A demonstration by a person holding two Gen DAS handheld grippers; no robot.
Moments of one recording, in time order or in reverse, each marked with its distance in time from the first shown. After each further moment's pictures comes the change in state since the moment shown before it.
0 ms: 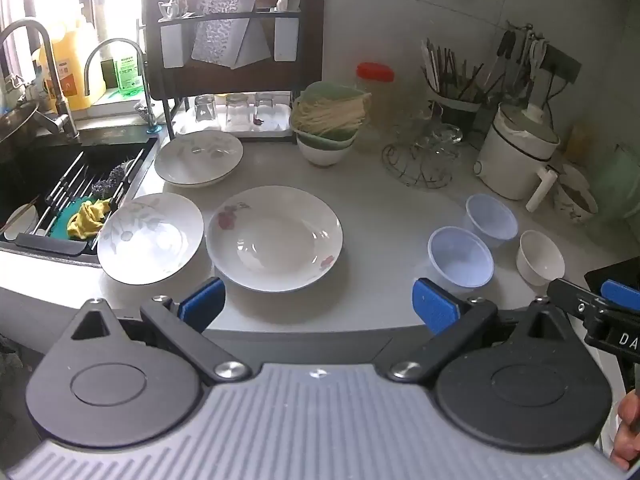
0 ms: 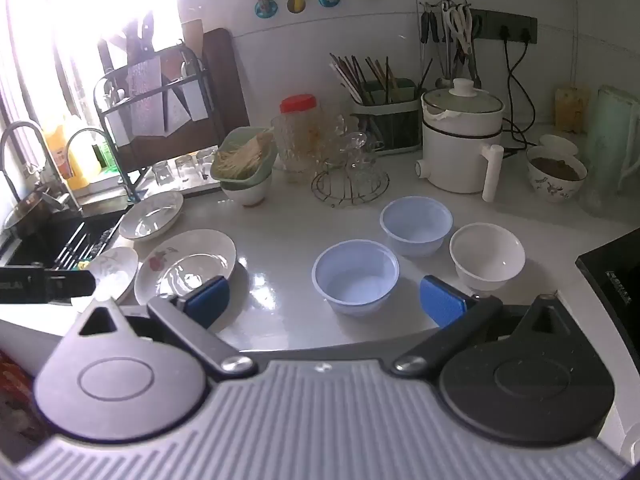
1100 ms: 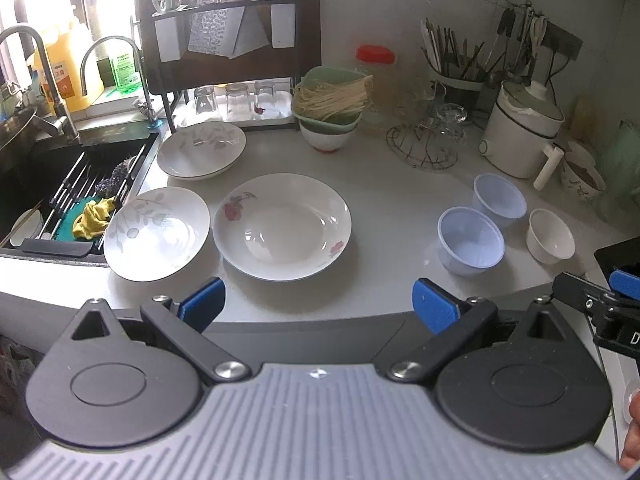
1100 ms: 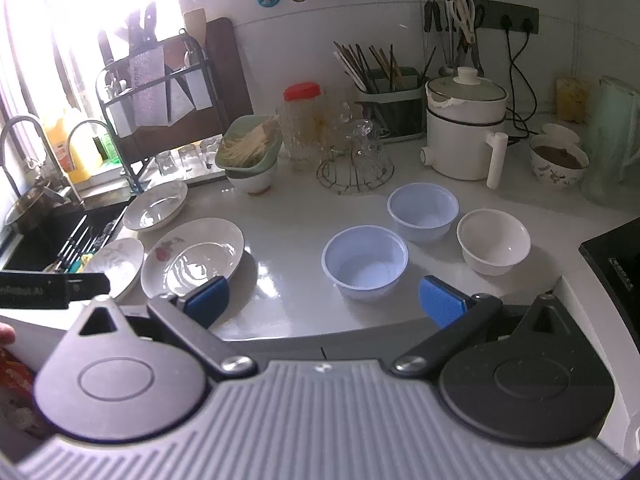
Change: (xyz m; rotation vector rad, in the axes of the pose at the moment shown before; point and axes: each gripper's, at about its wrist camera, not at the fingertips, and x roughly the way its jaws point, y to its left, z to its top) left arm 0.008 0.002 -0.002 0.034 0.039 0.040; right arm 0.002 0.012 -0.008 0.006 0.036 -0.002
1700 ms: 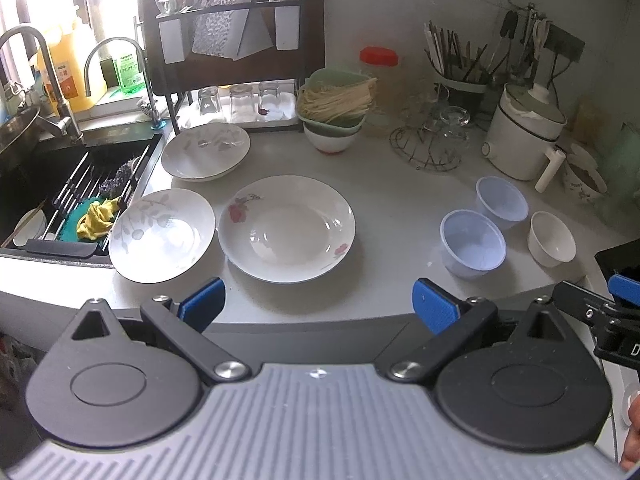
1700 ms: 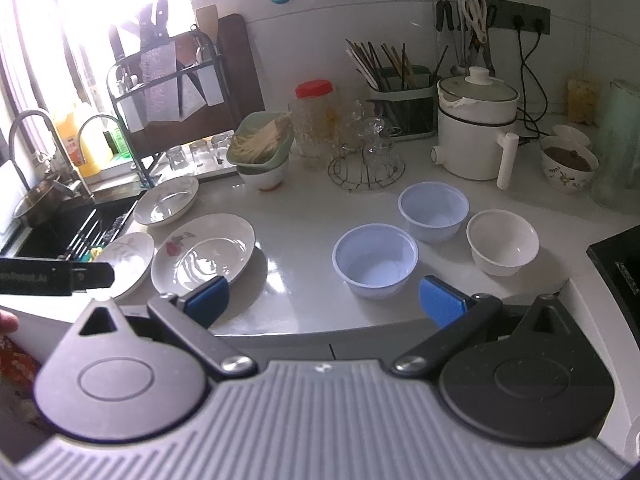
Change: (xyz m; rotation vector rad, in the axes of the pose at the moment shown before) left arm -0.006 0.002 0.007 -0.002 0.004 0.011; right arm -0.003 0.003 0.005 -0.014 0.014 0.027
